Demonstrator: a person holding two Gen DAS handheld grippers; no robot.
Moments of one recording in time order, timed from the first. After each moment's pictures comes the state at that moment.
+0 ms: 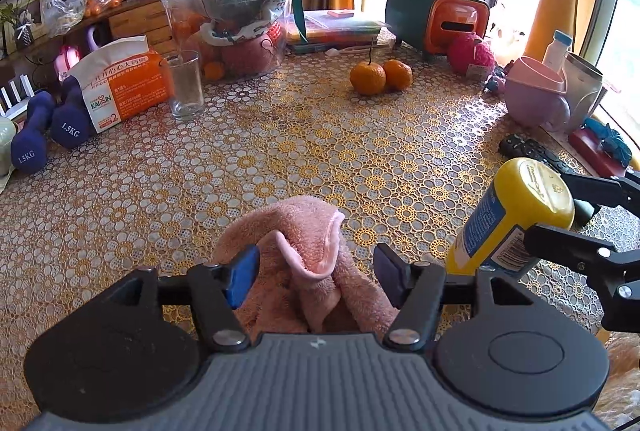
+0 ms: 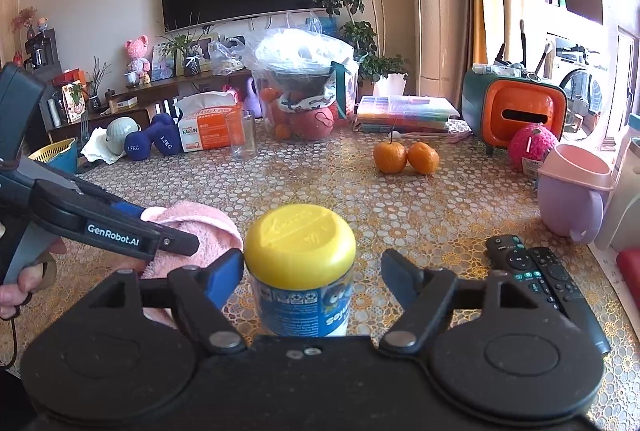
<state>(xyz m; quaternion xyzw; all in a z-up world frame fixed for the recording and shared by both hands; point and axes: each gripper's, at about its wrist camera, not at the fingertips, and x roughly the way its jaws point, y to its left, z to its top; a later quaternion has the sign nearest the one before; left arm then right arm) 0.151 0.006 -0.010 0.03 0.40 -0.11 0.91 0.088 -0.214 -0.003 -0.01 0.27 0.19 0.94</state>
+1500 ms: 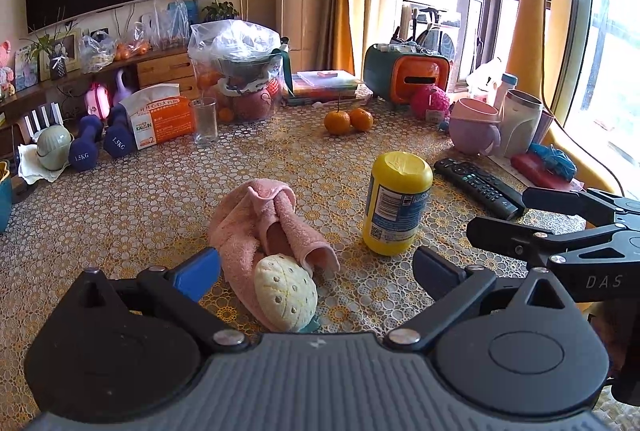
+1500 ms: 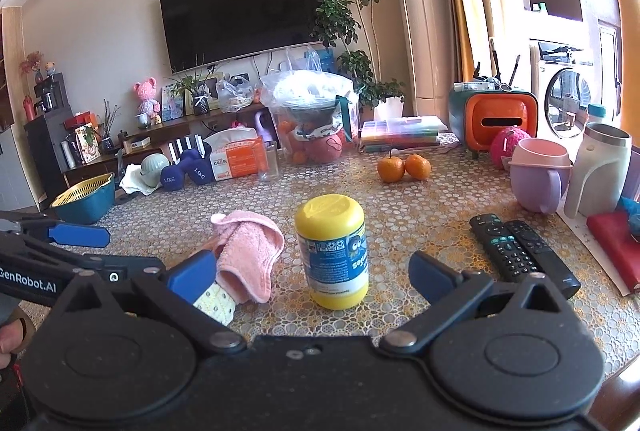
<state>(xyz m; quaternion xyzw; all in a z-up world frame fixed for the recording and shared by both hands) -0.006 -0.016 0.038 0.01 0.31 -0.10 0.95 -0.007 -0.234 0.022 0.04 0.23 0.19 0.95</state>
